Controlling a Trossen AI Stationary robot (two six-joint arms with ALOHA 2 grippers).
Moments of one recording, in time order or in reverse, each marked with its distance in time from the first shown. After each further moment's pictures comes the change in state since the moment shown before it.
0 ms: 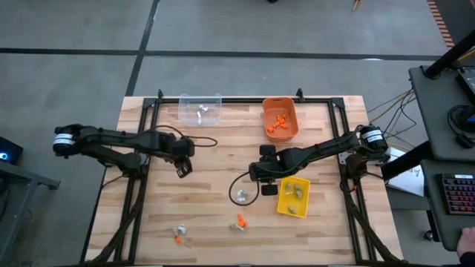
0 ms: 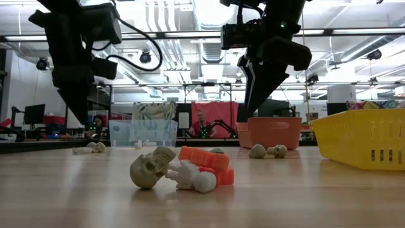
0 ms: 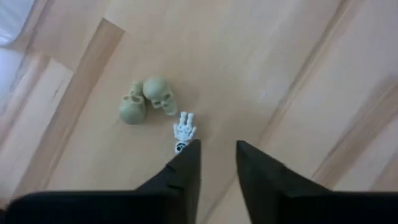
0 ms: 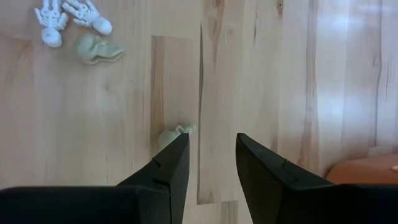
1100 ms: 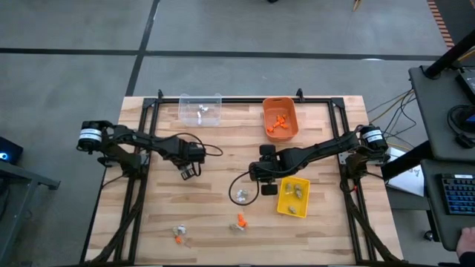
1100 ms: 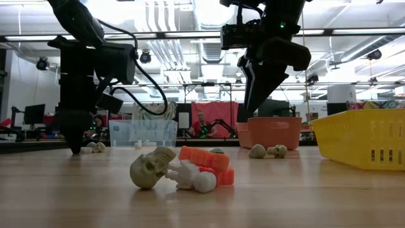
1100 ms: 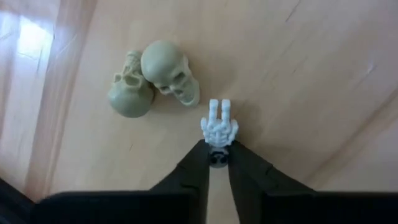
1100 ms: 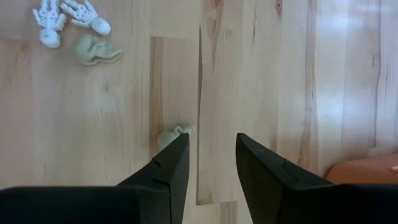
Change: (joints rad) left arm 0.000 0.334 0.000 0.044 -0.068 -0.018; right arm 0.000 0.000 -0.001 0.003 0.001 -0.001
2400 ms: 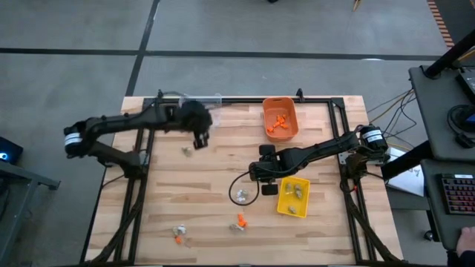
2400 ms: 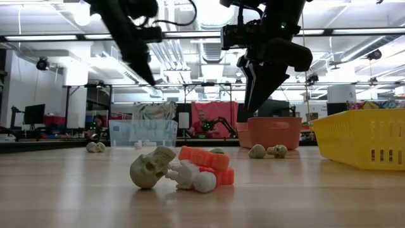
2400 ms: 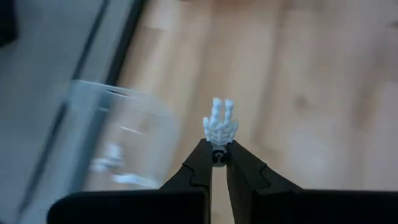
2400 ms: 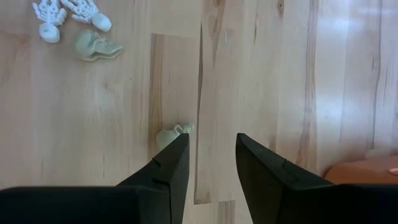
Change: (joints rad) left arm 0.270 -0.179 0.378 0.135 0.063 0.656; right arm 0.000 0.000 -0.001 -0.003 0.000 -0.020
